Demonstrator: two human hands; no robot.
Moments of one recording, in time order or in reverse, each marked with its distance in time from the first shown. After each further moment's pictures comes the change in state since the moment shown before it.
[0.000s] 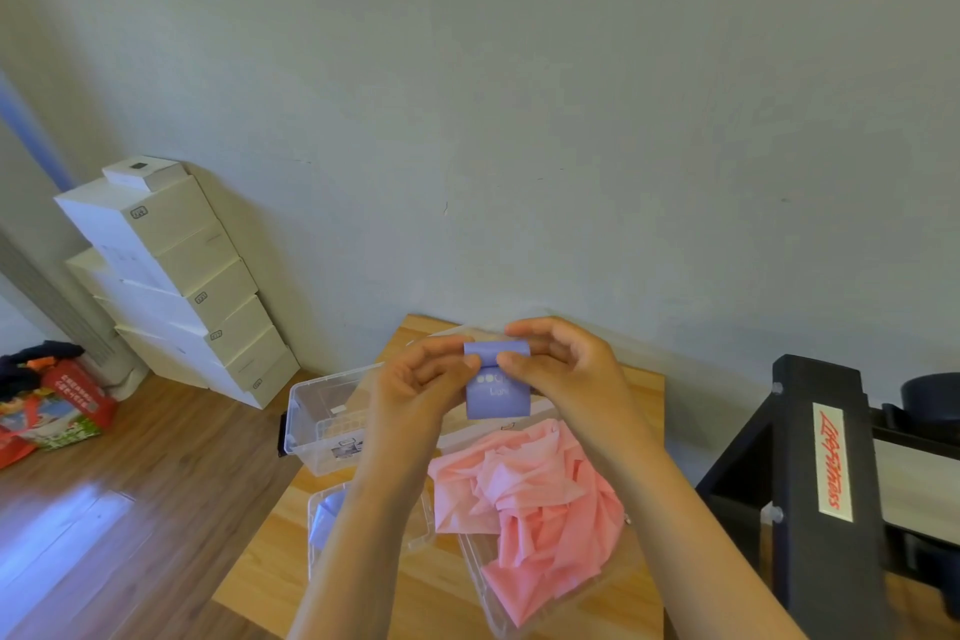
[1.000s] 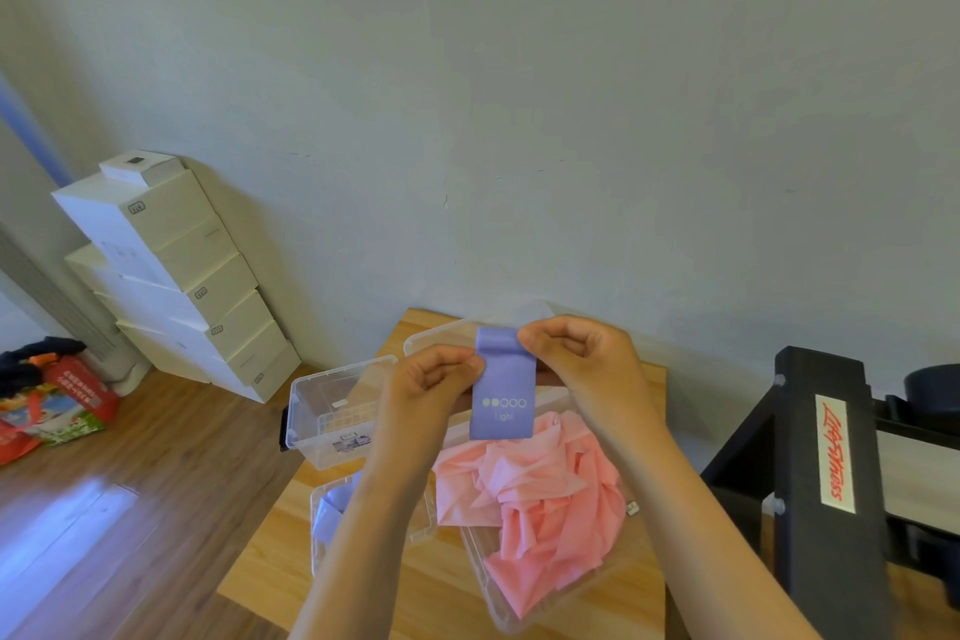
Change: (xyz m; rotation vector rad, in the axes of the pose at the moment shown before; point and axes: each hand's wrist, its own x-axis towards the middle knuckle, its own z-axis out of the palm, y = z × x) left_hand 0.003 -0.003 0.005 0.124 -0.011 -0.049; right_hand 0.006 0.000 -0.007 0.004 0.087 0.055
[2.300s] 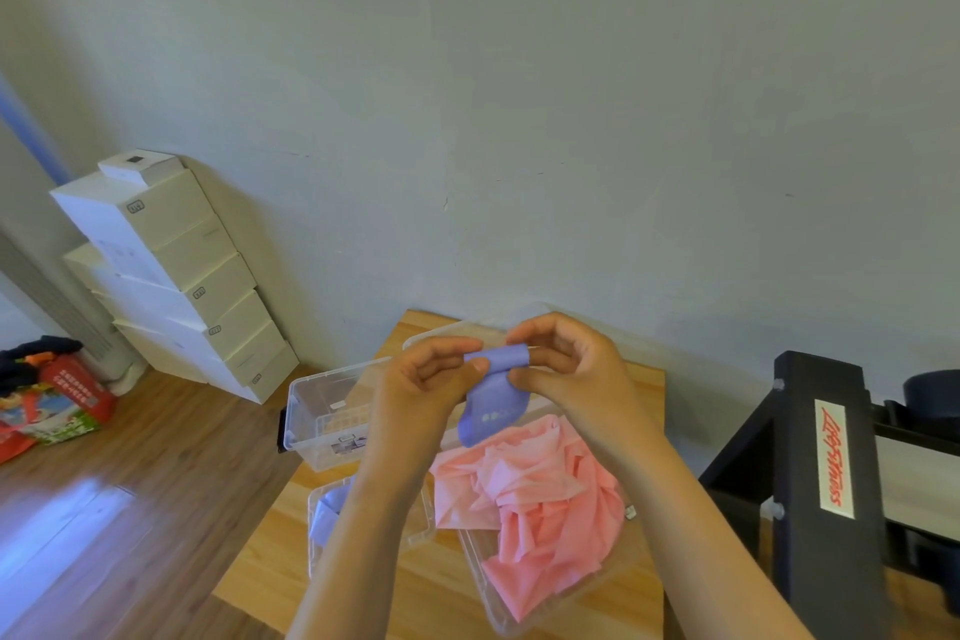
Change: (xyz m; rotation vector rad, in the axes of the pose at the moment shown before) left_hand 0.003 0.001 -0.003 0.010 0.013 0.089; right_hand -0.003 0.005 -0.002 -0.090 -0.120 -0.046
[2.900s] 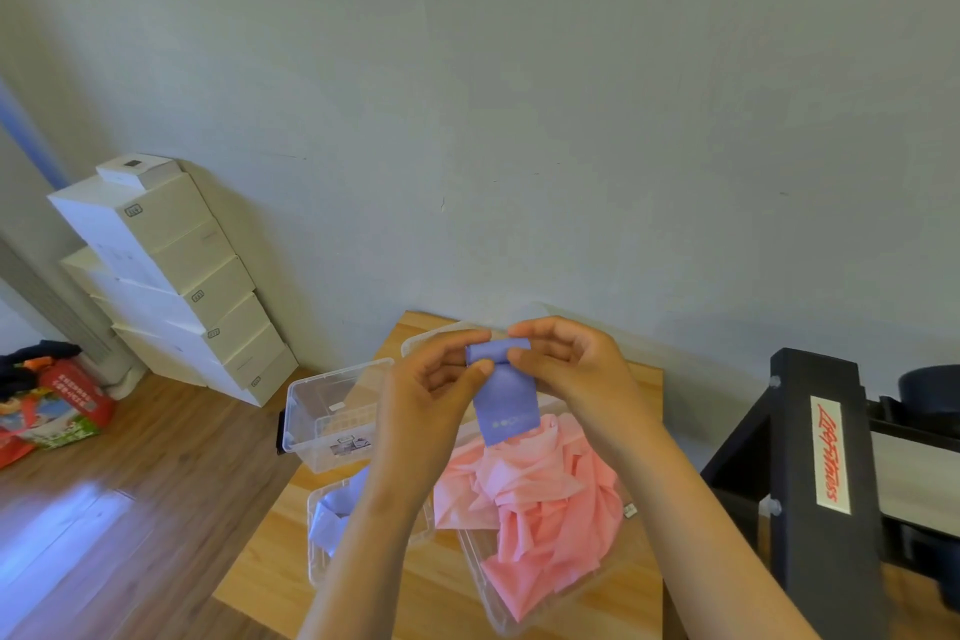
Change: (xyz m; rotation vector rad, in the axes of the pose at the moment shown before) left_hand -0.004 -0.005 0.004 0.151 -0.037 0.196; right_hand 0.003 -0.001 -0.001 0.091 0.021 0.054
